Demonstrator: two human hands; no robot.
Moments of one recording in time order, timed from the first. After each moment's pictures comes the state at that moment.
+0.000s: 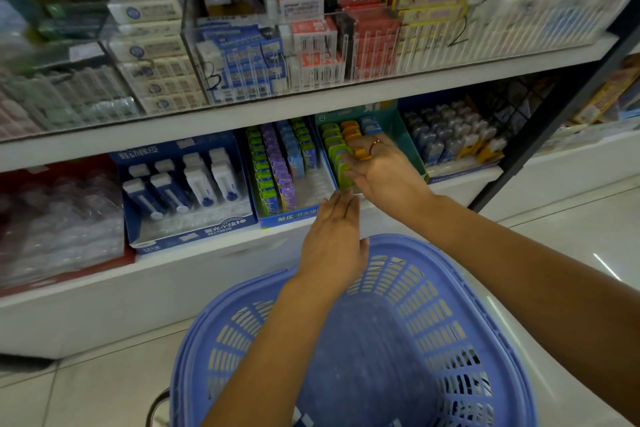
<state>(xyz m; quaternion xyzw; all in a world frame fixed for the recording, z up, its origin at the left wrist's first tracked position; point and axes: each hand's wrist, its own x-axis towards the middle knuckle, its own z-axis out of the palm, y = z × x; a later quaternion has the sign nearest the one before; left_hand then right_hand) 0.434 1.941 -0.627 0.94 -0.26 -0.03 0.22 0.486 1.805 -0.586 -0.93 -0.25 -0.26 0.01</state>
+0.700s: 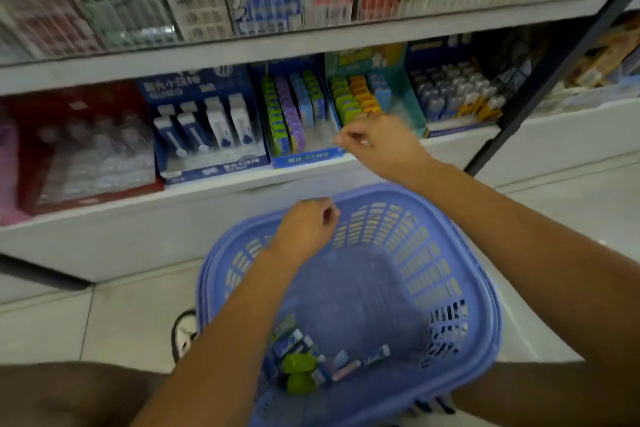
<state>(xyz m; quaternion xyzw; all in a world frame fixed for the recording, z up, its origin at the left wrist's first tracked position) 0.393 1.990 -0.666 0.94 -0.17 -0.10 0.29 0.432 1.827 -0.575 -0.94 -0.17 -0.07 0.28</state>
